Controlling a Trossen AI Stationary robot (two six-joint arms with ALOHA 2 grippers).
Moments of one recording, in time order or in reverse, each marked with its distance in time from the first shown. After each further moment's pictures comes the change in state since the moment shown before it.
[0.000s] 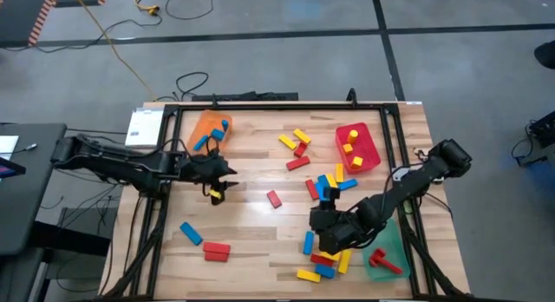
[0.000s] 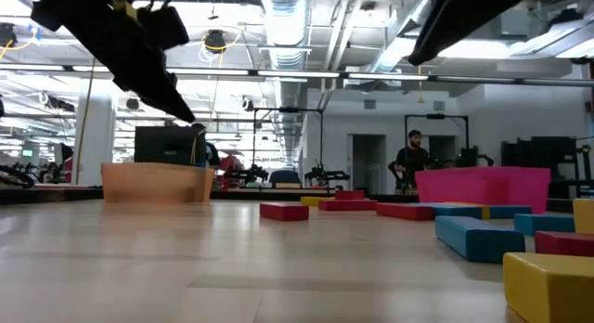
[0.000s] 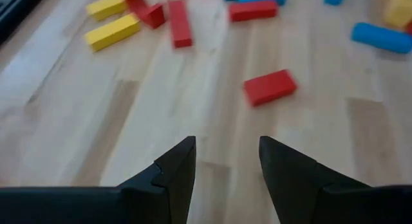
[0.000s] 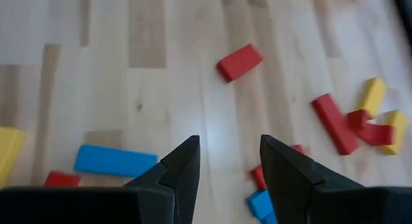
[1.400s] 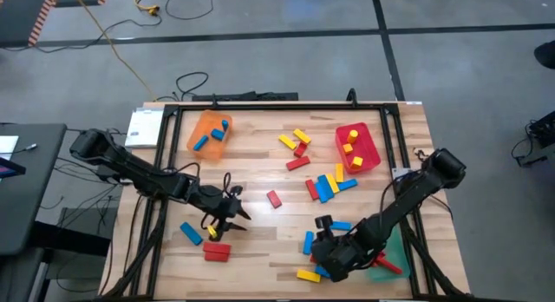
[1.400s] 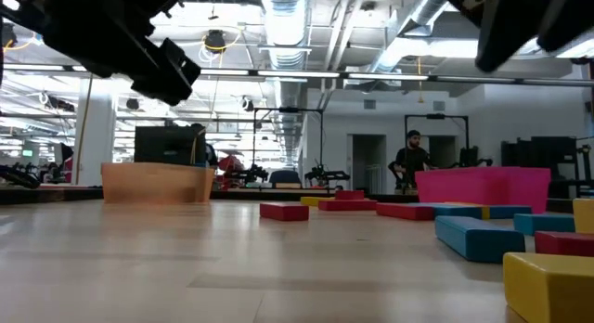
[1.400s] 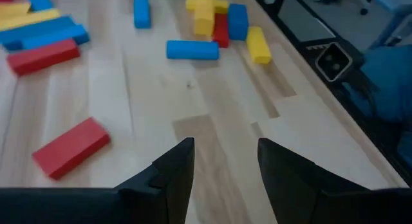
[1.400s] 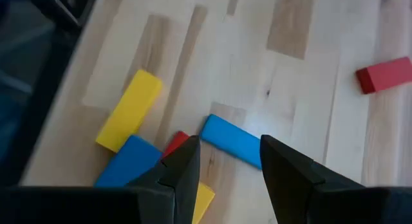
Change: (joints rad) left arm -0.286 0.292 -0.001 0.437 0.241 0.070; right arm 0.110 0.113 0.000 0.158 -0.242 -0.143
